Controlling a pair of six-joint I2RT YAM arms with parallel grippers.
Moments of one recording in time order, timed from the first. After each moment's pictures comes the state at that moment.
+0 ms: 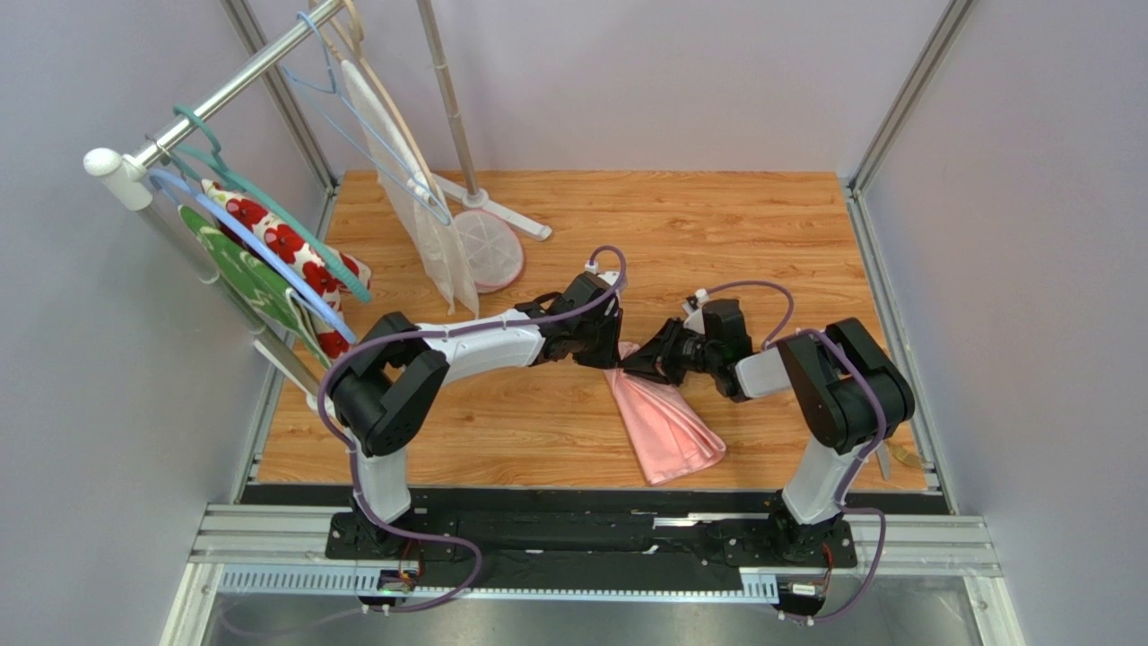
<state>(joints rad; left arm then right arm) -0.83 1.85 1.19 -0.18 0.09 -0.55 0.33 1.77 0.57 0.57 -0.66 1.09</state>
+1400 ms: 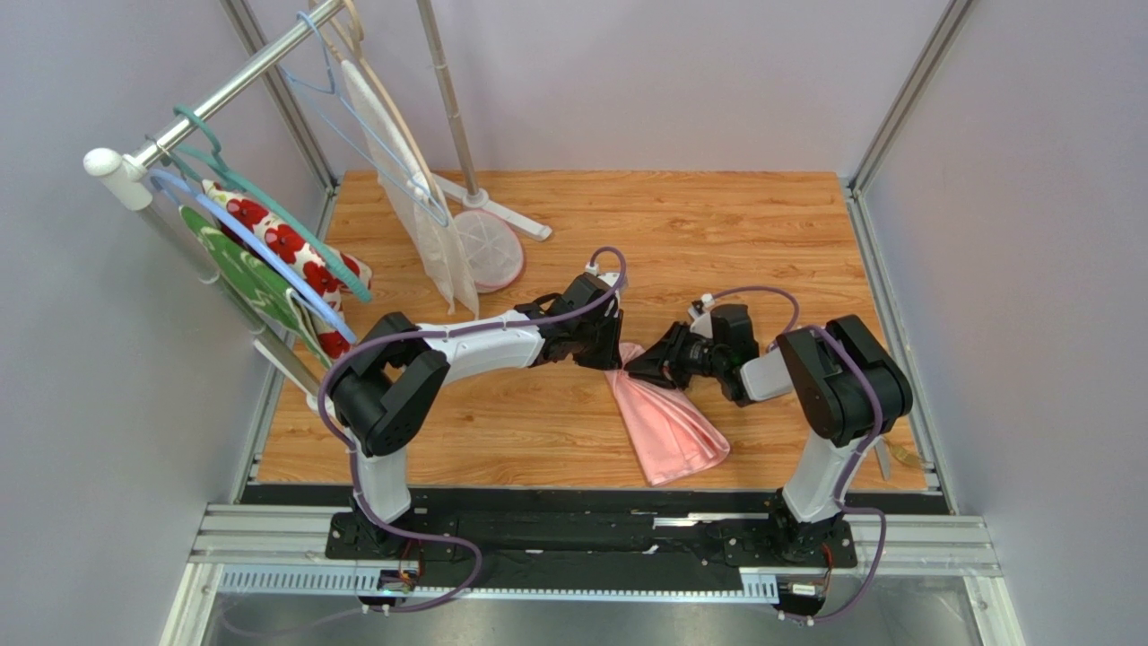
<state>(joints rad) -0.82 1.85 1.18 -0.17 0.10 -0.55 0.29 1.80 0.53 0.65 -0.72 1.09</state>
